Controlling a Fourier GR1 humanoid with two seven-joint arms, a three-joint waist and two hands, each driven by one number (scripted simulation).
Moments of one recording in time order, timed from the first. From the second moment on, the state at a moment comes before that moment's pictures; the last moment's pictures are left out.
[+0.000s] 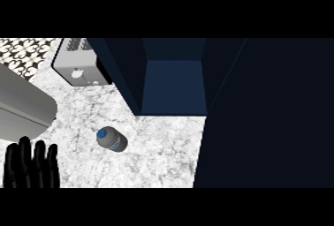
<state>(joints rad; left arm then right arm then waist) 0.33 0.03 -0.65 -2.35 -0.54 0.82 0.45 0.23 -0.04 0.52 -2.48 0.07 -0.06 0.30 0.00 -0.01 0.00</state>
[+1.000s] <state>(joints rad) 0.25 0.04 -0.50 -2.29 -0.56 0.81 0.48 0.18 -0.09 0.63 -2.47 0.13 -0.19 0.32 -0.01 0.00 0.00</state>
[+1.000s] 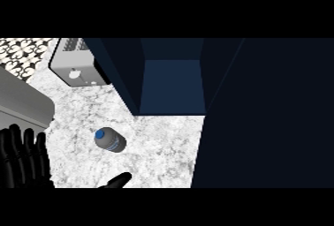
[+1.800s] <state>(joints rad) 0.23 0.06 -0.32 -1.98 -0.20 0.82 0.14 0.17 -0.16 0.67 -2.47 0.14 -0.26 0.32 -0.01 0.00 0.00</state>
